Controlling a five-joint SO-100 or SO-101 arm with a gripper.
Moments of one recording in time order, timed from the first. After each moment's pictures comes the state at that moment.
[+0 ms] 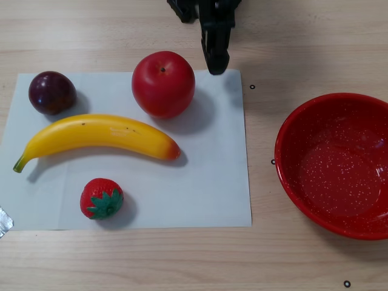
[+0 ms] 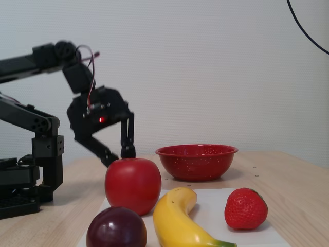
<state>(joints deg) 8.7 156.2 136.1 73.8 -4.0</state>
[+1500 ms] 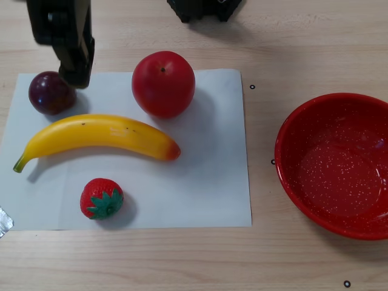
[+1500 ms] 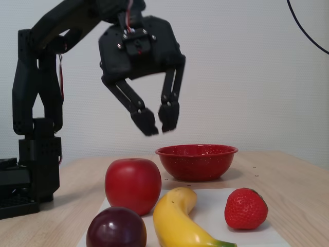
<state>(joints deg) -25.7 88.5 55.9 105.7 23.0</state>
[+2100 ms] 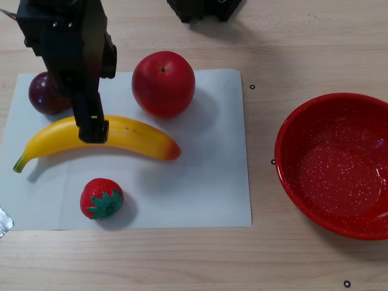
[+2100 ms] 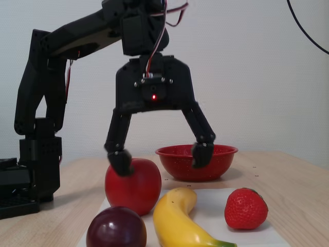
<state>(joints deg) -23.8 78.7 59.1 95.7 19.2</state>
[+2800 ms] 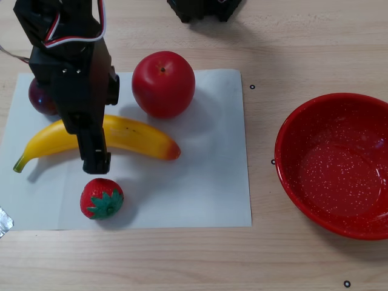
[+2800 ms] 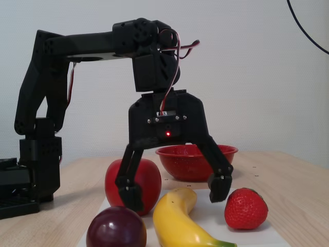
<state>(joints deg) -23.4 74.1 68.8 76.6 19.2</state>
